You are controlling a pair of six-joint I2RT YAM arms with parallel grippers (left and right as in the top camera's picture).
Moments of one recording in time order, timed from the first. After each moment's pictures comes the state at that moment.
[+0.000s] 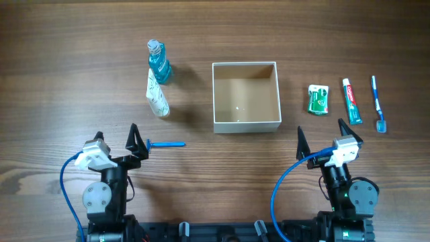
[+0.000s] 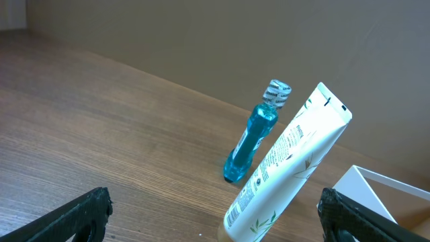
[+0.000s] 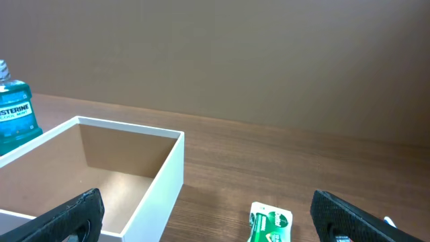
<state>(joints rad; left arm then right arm) 0.07 0.01 0.01 -0.07 -0.01 -0.36 -0.08 0.02 0.01 0.02 -0.24 -0.08</state>
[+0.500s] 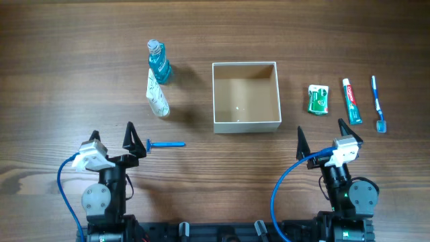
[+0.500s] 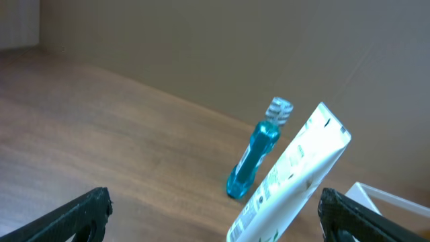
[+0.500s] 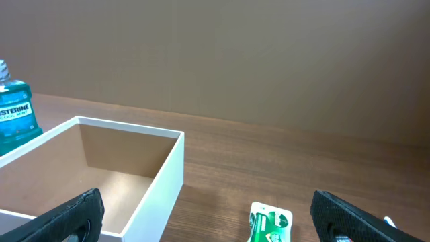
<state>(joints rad) 0.07 0.01 0.01 -0.02 -0.04 -0.36 -0.08 0.02 0.01 0.02 -0.24 -0.08</state>
